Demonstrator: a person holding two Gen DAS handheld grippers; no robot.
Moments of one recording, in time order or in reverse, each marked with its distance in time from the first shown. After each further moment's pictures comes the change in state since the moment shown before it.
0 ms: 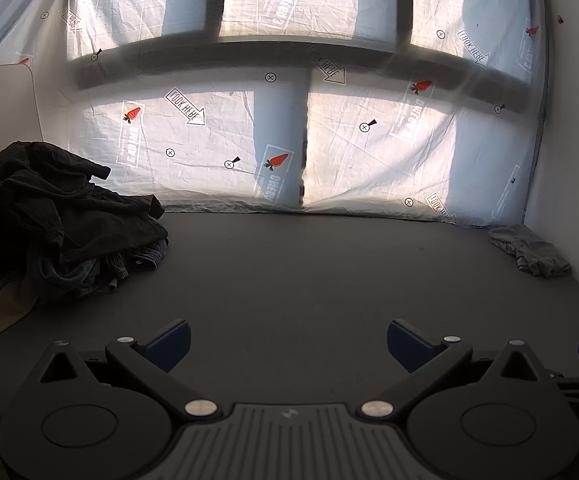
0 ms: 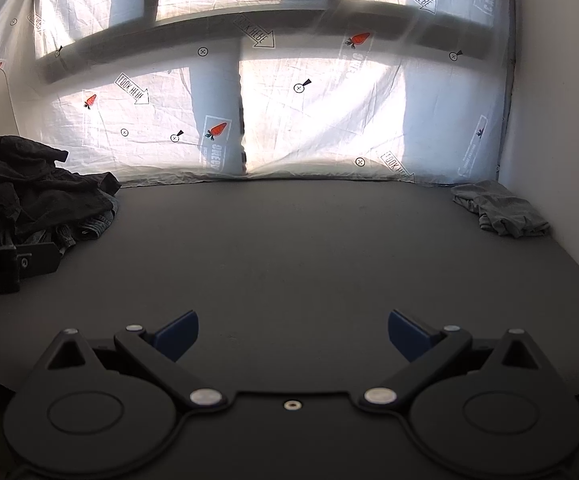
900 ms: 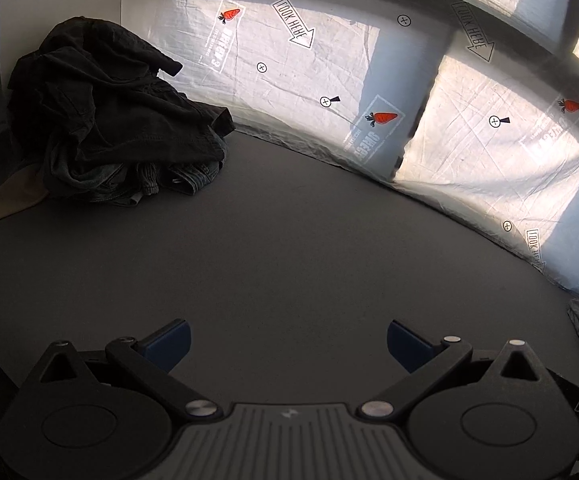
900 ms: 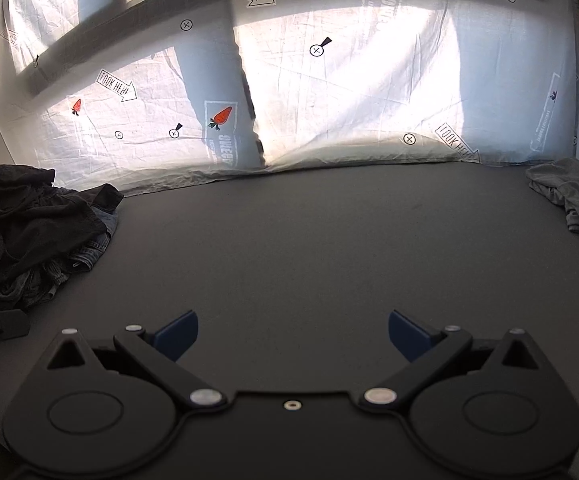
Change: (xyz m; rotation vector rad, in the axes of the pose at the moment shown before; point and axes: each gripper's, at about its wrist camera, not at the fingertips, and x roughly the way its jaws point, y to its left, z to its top) left arm 0.140 0.023 0.044 -0.416 0.209 0.219; right arm 0.201 -0.035 0.082 0.086 0.134 0.214
